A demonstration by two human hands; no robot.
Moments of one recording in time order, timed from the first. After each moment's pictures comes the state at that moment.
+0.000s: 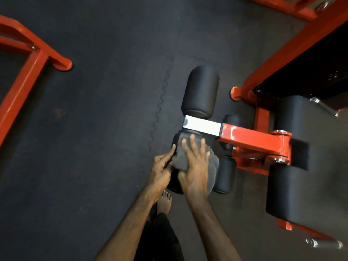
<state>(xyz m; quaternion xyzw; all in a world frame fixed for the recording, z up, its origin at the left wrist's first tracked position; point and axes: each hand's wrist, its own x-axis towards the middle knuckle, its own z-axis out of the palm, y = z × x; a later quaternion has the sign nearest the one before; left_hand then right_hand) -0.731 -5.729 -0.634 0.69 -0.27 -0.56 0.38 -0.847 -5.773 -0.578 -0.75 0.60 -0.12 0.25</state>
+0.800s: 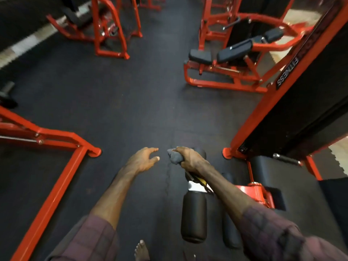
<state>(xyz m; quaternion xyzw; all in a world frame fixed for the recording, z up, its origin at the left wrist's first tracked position) -0.519 -5.874 -0.304 0.74 -0.59 -0.32 0.08 -0.756 -5.942 -0.291 -0.82 0.45 -0.01 0.34</state>
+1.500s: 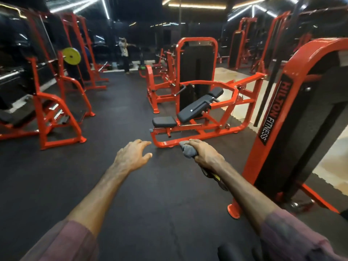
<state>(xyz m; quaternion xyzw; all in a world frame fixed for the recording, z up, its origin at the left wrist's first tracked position) -0.336 -6.306 -0.086 0.60 -0.79 -0.05 0.11 -0.641 -6.279 -0.096 -0.77 0.58 -0.19 0.15</state>
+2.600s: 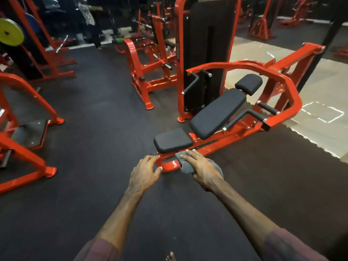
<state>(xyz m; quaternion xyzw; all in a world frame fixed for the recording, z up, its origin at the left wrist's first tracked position) -0.309 -7.197 -0.260 0.56 -0.80 -0.16 0.14 -0.565 -7.135 -0.259 -0.74 0.64 -0.14 0.18</state>
